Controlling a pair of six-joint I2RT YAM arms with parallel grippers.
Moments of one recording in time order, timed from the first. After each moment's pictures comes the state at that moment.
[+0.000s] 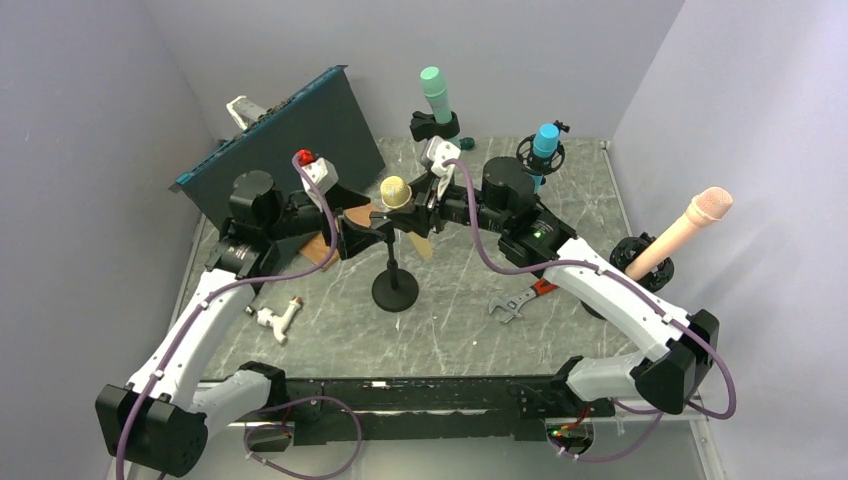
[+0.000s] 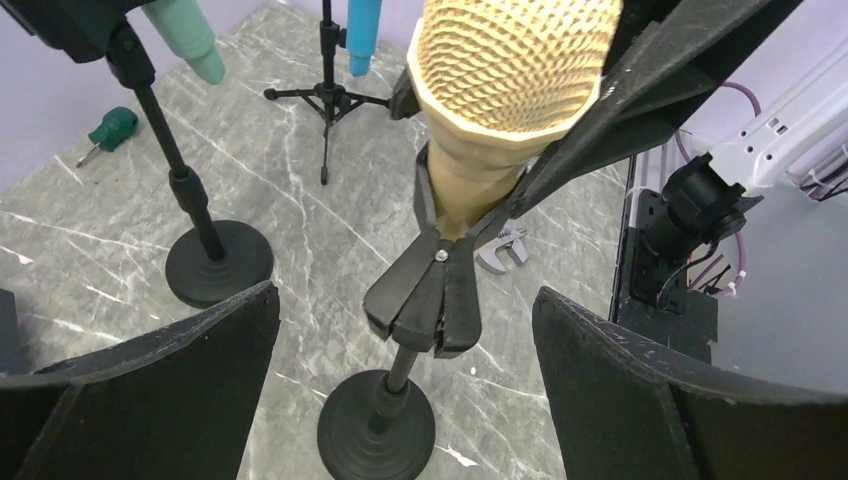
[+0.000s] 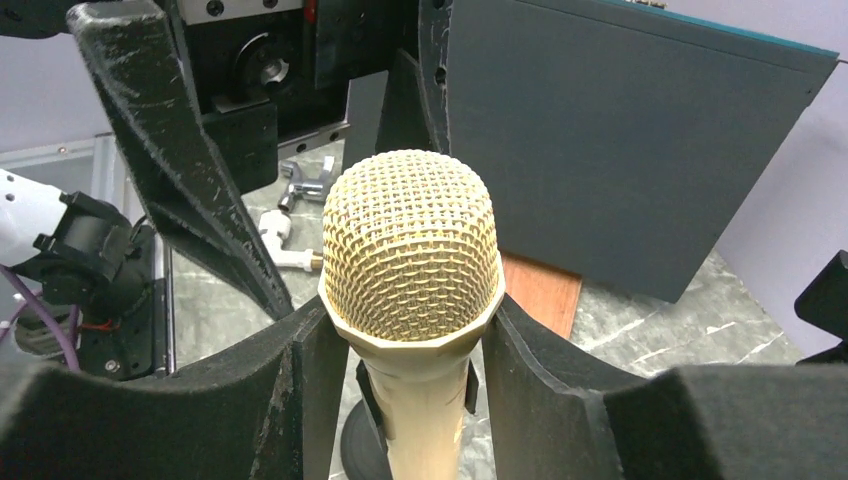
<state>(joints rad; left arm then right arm) -0.28 1.03 0.96 -0.03 0.93 -0.05 0.77 1.29 1.26 -0.04 -0.45 -0.11</state>
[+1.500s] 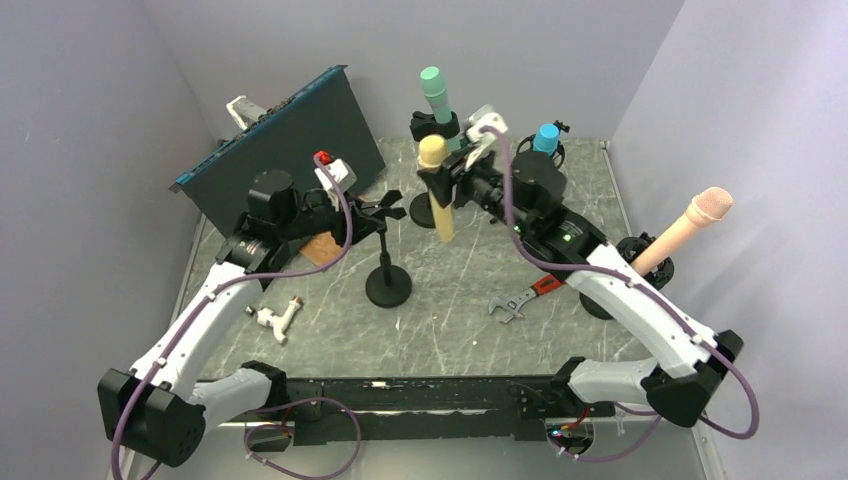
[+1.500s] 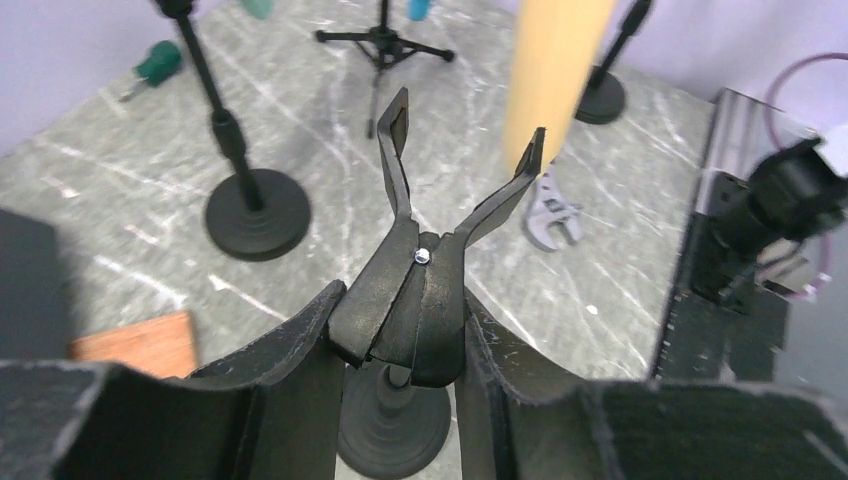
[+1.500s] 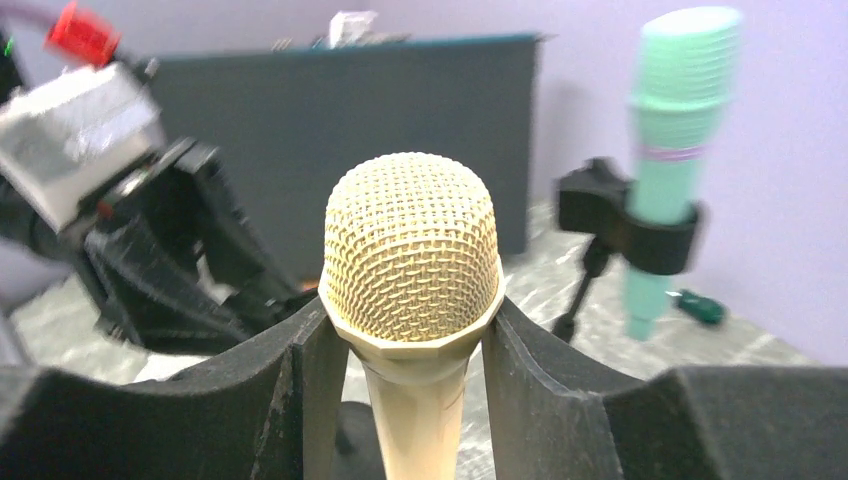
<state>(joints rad) -0.35 1.09 0.98 -0.12 0.77 0.04 0.77 1.23 1.34 -0.13 -0.07 -0.01</state>
